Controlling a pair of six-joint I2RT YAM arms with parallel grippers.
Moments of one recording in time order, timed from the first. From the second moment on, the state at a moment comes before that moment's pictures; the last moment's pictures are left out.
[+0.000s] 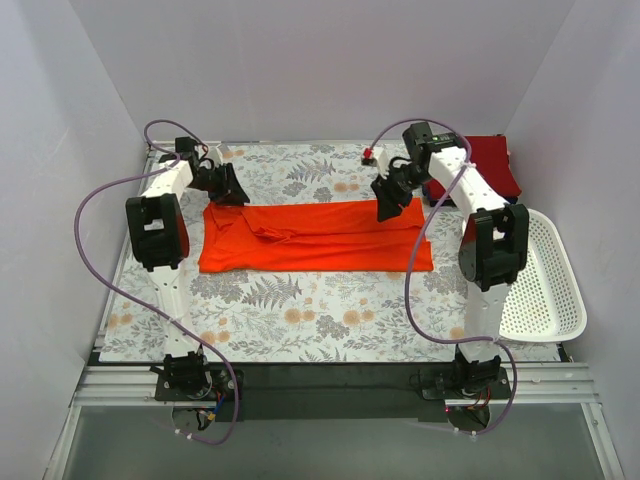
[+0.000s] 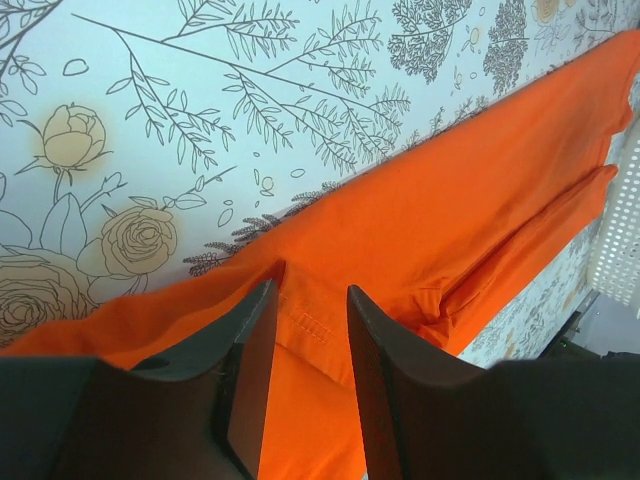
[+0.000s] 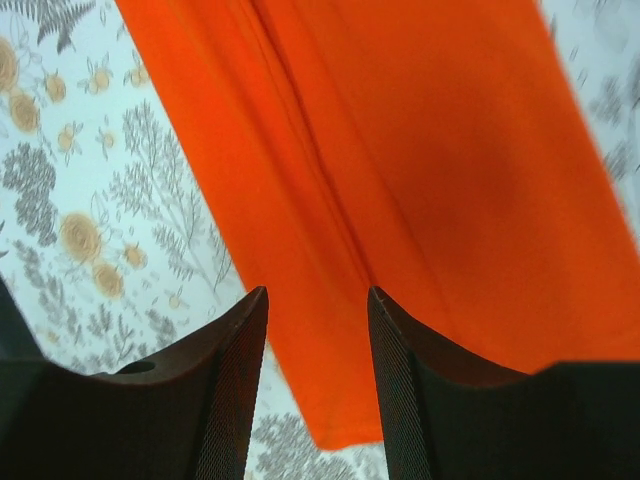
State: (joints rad) left arm 0.10 2.34 1.92 -0.78 0.75 -0.05; right arm 0.24 2.02 1.82 -1.17 -0.66 -0.77
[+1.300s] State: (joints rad) left arm 0.11 2.32 1.90 -0.82 0.69 -0.09; right arm 0.82 2.36 2.11 -0.58 -0.52 -0.72
